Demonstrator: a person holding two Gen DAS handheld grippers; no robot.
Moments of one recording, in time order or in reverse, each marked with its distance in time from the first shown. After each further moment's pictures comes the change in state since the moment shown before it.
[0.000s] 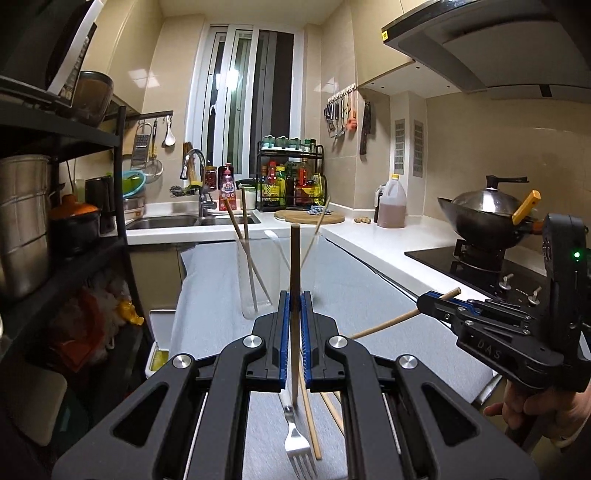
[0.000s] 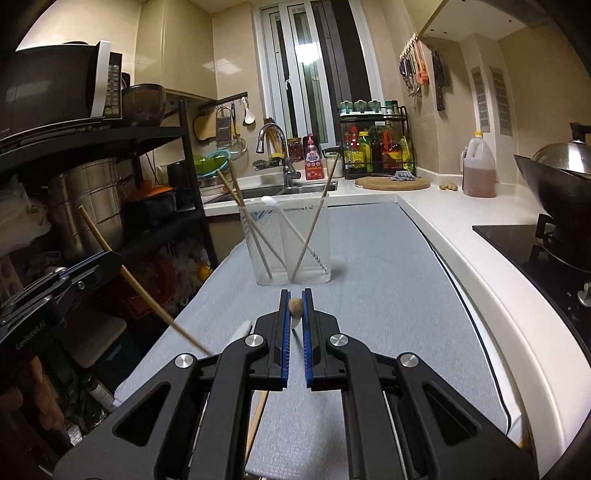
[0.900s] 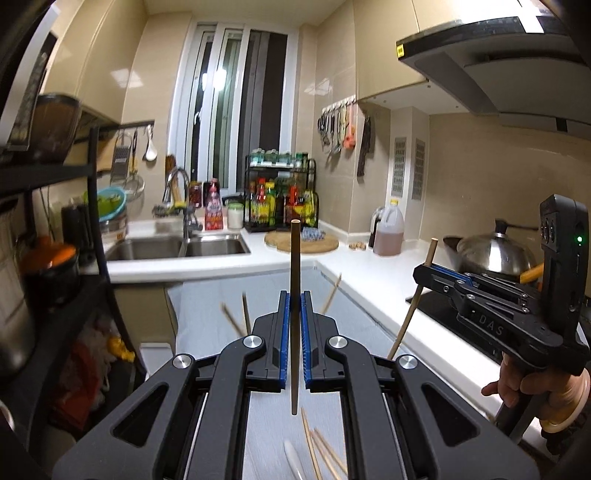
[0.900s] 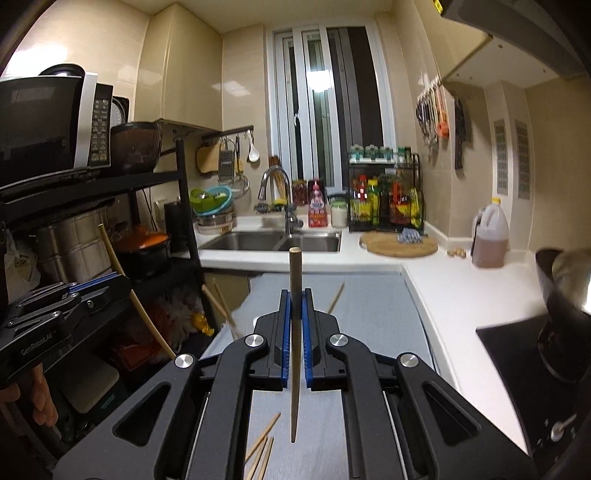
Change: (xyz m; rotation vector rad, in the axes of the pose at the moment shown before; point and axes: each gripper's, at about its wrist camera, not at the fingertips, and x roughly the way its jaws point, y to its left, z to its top) left arm 0.058 0.029 0.140 0.005 0.002 -0.073; right arm 0.034 0.006 0.164 -0.077 -0.112 0.005
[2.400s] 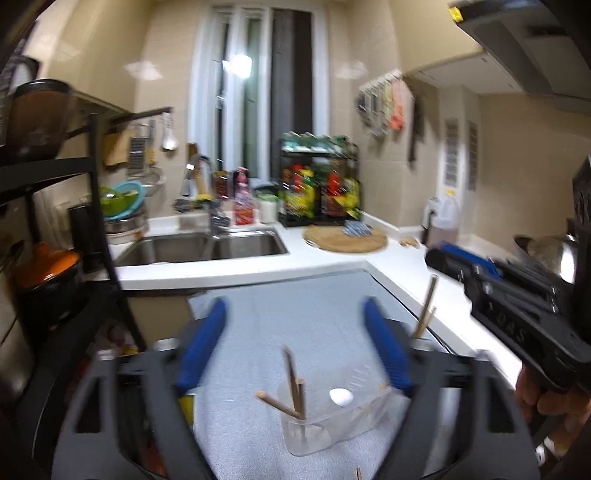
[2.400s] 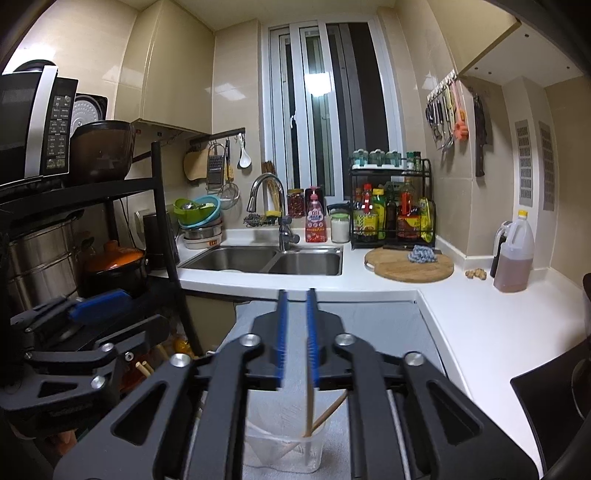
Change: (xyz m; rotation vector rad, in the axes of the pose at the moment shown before) left arm 0.129 0.036 0.020 -0.016 0.036 0.172; right arm 0.144 -0.011 0.030 0.014 -0.011 -0.007
